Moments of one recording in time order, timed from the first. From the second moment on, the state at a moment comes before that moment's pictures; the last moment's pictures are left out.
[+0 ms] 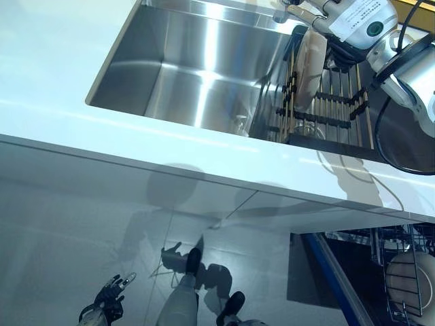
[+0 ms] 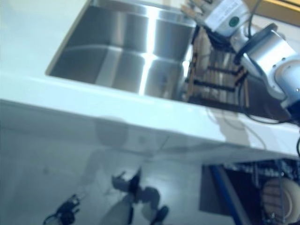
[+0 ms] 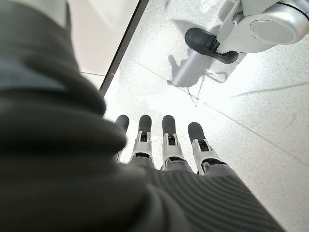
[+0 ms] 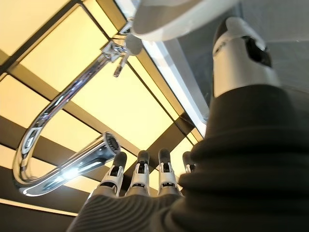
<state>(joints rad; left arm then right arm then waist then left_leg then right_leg) 0.04 0.44 -0.06 0.91 -0.62 -0.07 -0.06 -1.41 -1.19 0.85 0.26 -0.89 -0.10 -0.19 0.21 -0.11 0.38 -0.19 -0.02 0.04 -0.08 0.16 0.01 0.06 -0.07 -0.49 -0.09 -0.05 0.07</state>
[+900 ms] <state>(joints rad) 0.04 0.44 -0.05 0.91 -0.65 -0.08 -0.07 -1.42 -1.19 0.88 0.34 -1.00 -0.14 -0.09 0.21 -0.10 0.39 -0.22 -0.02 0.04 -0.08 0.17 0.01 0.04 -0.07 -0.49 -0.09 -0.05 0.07</state>
